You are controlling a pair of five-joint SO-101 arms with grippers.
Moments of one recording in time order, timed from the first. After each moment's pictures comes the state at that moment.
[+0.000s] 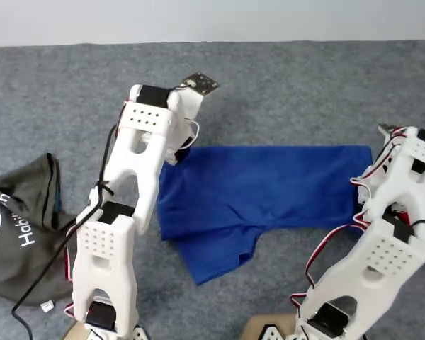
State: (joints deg) left arm 10.6 38.7 -36.4 98.9 -14.3; right arm 29.0 34.7 -17.1 91.0 22.5
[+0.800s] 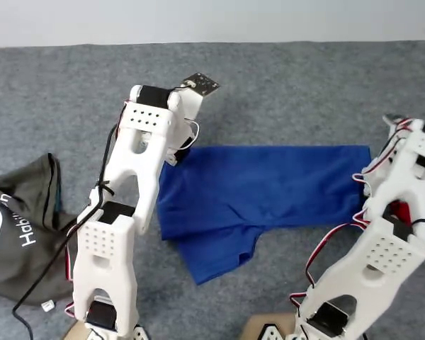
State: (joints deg) left arm 10.6 38.7 -36.3 98.9 -14.3; right arm 29.1 35.5 -27.0 94.9 24.5
